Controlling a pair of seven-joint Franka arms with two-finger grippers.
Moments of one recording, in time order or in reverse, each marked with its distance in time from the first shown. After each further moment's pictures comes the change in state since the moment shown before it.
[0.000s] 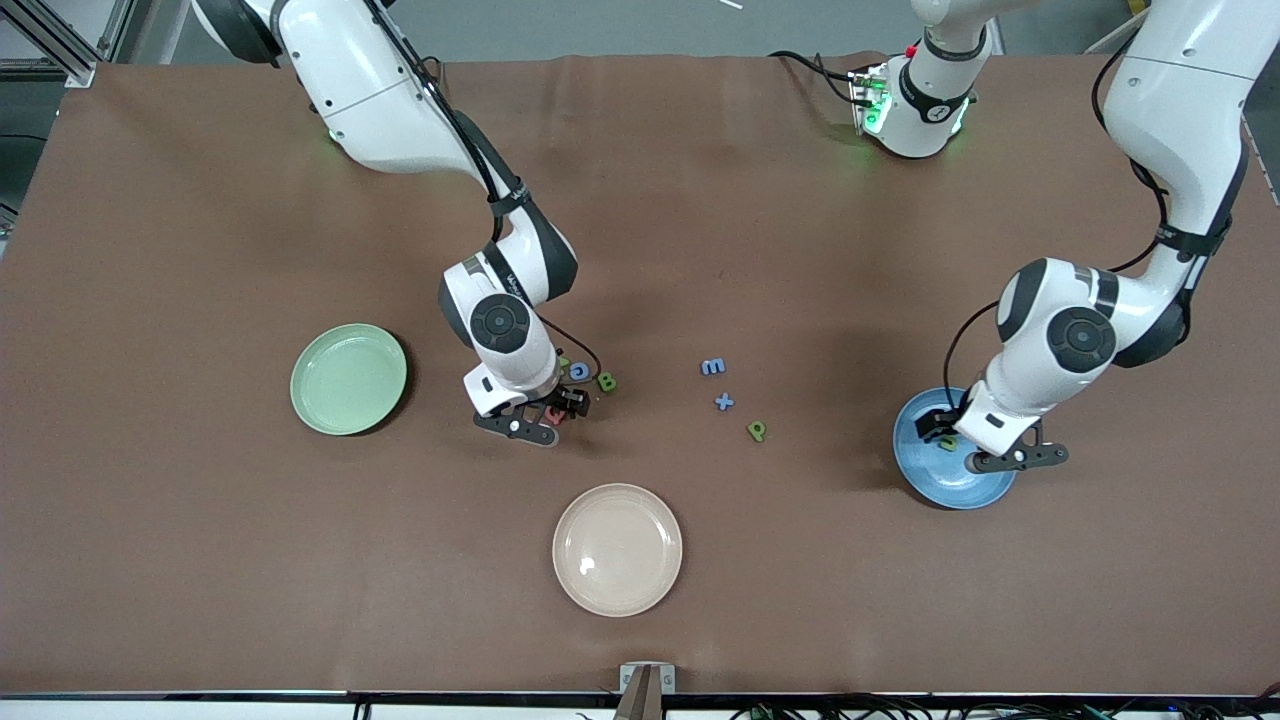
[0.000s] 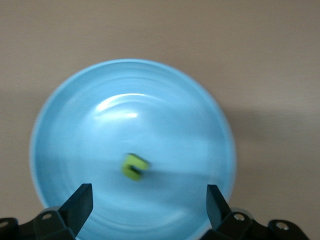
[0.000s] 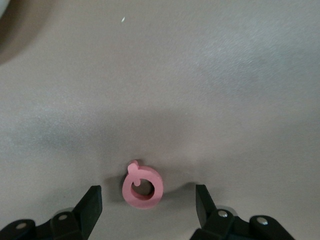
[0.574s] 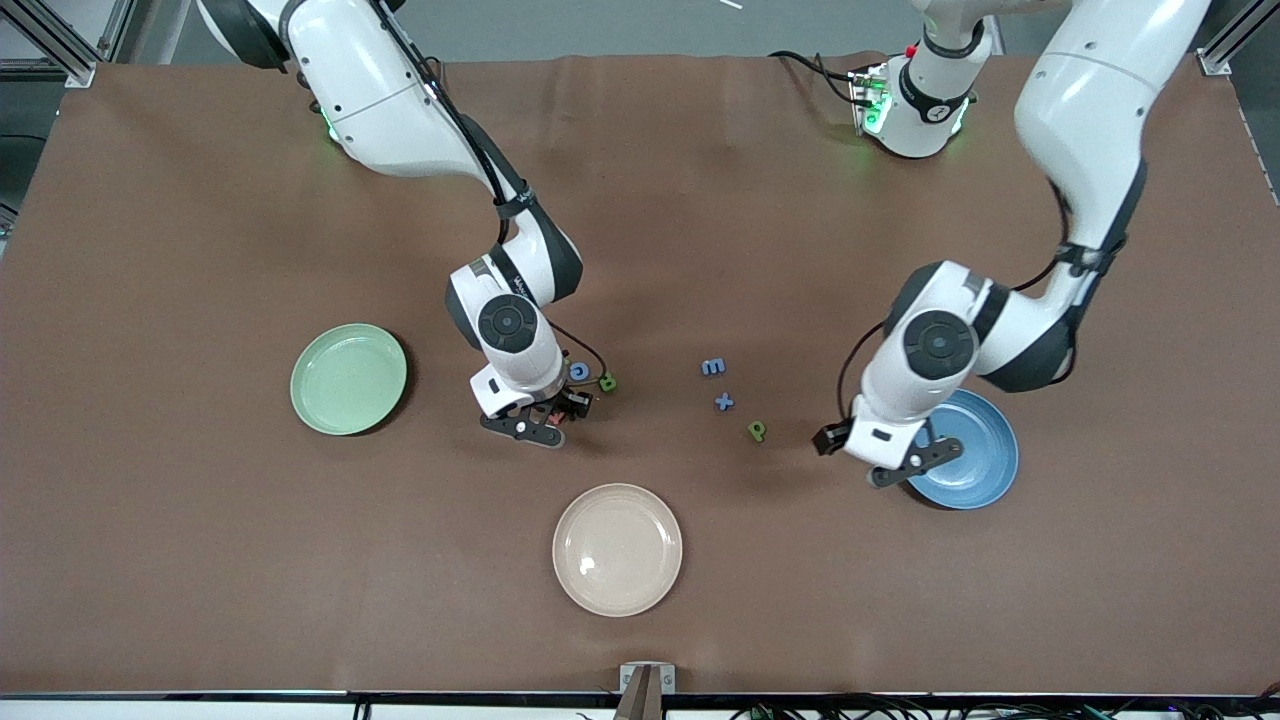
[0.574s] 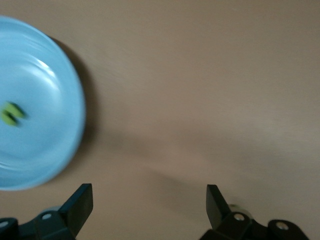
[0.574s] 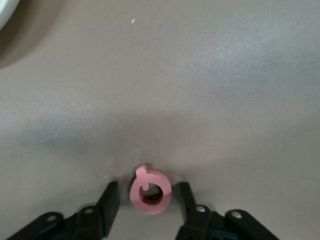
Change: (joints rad) left arm -0.287 0.121 -0.008 0.274 -0.001 -0.193 -0.496; right arm 0.007 0.013 -0.006 0.021 -0.008 0.003 0.004
